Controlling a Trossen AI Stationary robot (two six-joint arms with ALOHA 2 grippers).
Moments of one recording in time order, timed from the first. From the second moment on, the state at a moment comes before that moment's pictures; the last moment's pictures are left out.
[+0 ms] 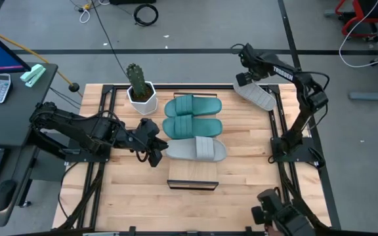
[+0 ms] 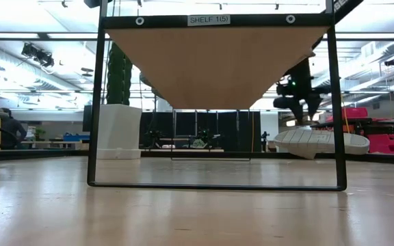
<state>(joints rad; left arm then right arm) -0.31 1.26 1.27 -0.70 -0.37 -0.80 -1.04 1.75 1.38 -0.97 0.38 0.25</state>
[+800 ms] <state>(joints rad) -0.31 1.26 1.27 -0.70 -0.37 -0.81 -1.10 1.84 1.39 -0.96 0.30 0.18</state>
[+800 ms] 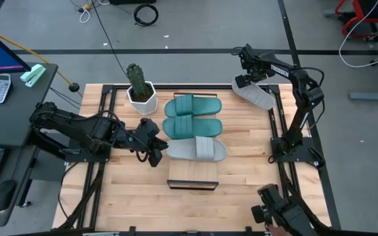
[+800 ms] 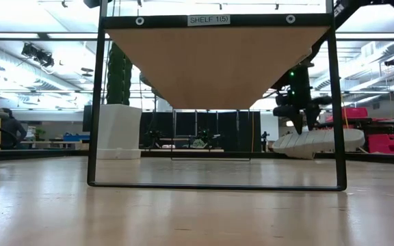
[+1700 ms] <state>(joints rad) -0.31 1.26 1.27 -0.70 -0.37 -0.83 -1.12 1.92 1.38 -0.99 -0.01 0.07</state>
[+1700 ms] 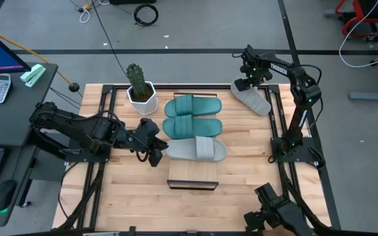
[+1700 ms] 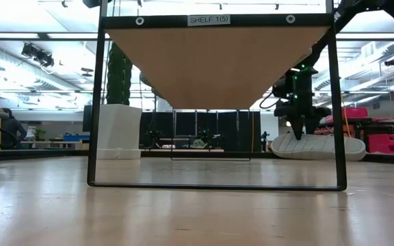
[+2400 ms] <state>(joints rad) -0.31 1.26 1.27 -0.70 -0.37 -0.82 -1.00 1.92 1.38 -0.96 0.15 0.05</state>
